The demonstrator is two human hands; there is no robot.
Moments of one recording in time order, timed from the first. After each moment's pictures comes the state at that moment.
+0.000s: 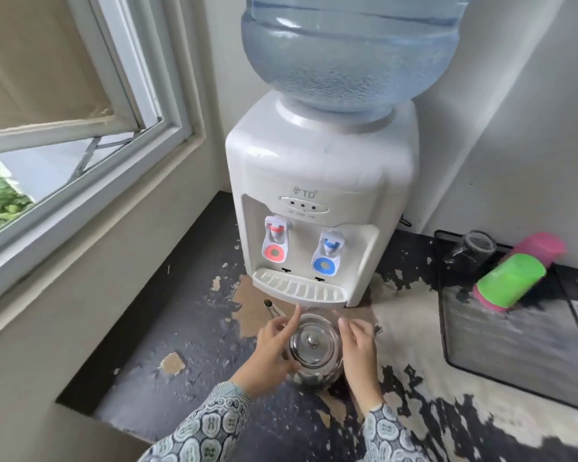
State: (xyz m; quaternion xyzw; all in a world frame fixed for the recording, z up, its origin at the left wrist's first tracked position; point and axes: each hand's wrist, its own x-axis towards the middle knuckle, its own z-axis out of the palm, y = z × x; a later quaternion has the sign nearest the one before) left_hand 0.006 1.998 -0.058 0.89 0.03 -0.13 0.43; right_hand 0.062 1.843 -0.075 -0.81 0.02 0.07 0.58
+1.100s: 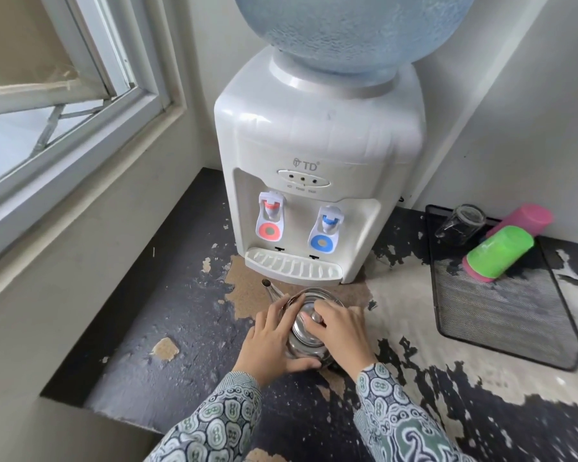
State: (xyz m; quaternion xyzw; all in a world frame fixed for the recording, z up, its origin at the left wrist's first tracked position) left_hand -0.001 1.996 -0.084 0.96 0.00 -0.09 0.26; right_hand 0.059 1.855 -0.054 -0.95 -0.23 0.07 0.18
